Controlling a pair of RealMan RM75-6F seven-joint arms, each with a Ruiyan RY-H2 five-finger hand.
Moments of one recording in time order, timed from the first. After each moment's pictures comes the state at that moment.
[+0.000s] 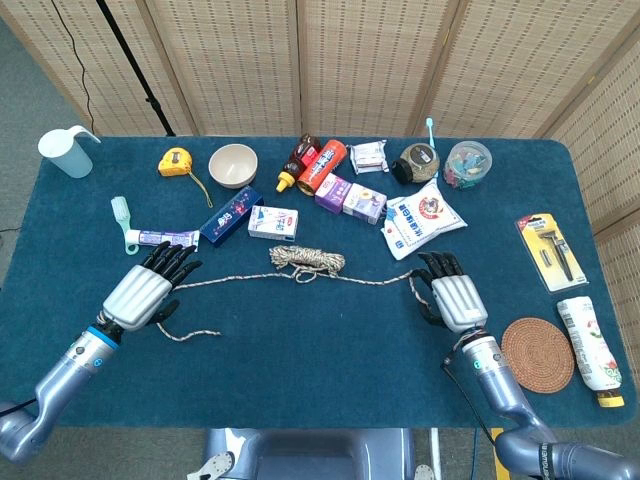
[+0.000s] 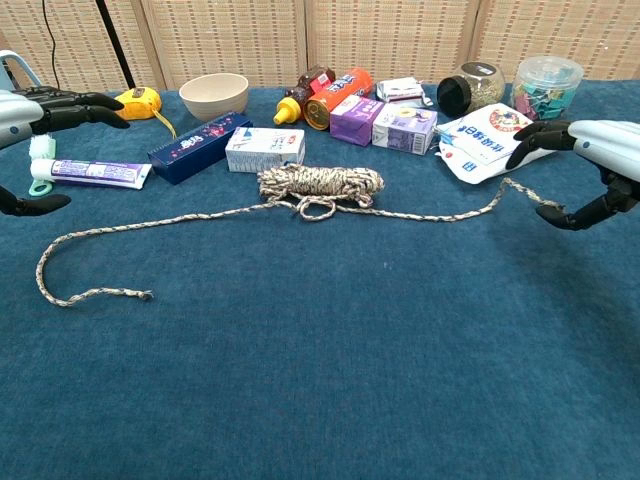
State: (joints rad) left arm -0.55 -1.31 0.00 -1.39 1.61 1.14 0.03; right arm 0.49 -1.50 0.15 -1.42 -1.30 1.09 -0.14
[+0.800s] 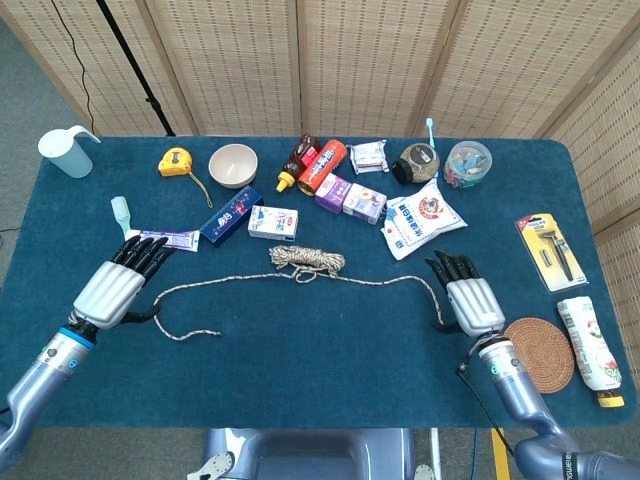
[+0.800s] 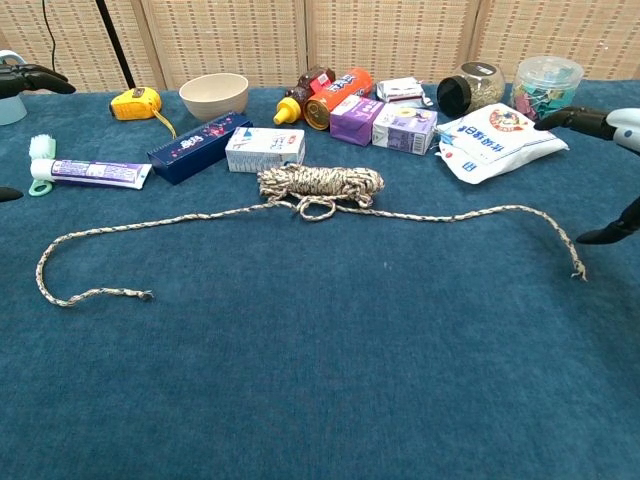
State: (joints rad) left arm -0.50 -1.19 0.00 -1.48 1.54 1.16 0.04; right arm 0.47 -1.38 0.13 -1.53 -1.27 1.09 -0.17
